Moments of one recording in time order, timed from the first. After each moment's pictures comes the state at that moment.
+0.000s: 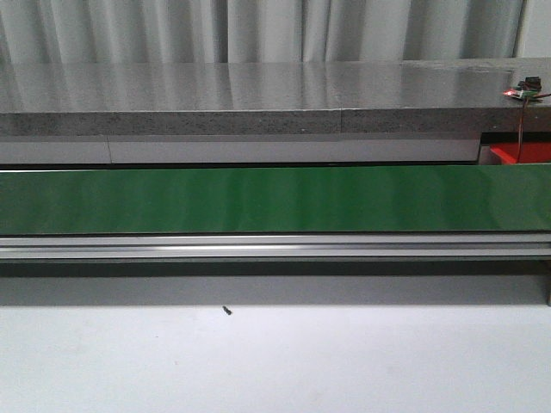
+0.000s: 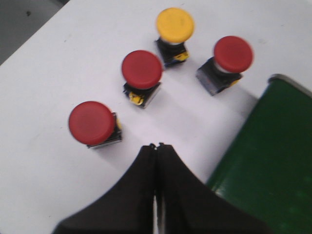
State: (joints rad) left arm 0.47 1.50 -1.05 0.05 0.59 -0.23; right arm -0.09 0.75 -0.61 0.48 0.41 -0.45
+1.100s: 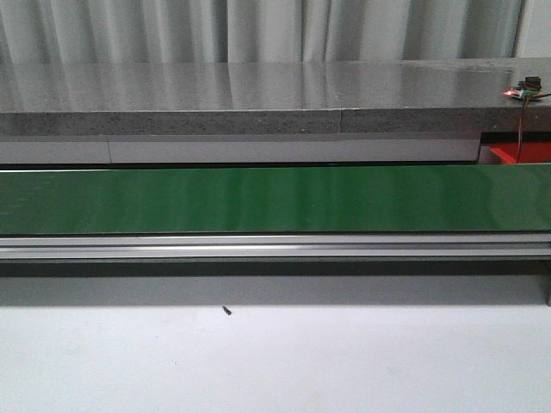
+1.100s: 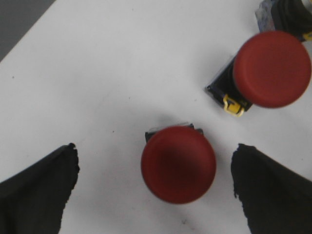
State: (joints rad) left arm 0.61 1.83 -1.25 0.03 0.68 -0.11; right arm -0.09 0.75 -0.61 0.48 0.41 -0.45
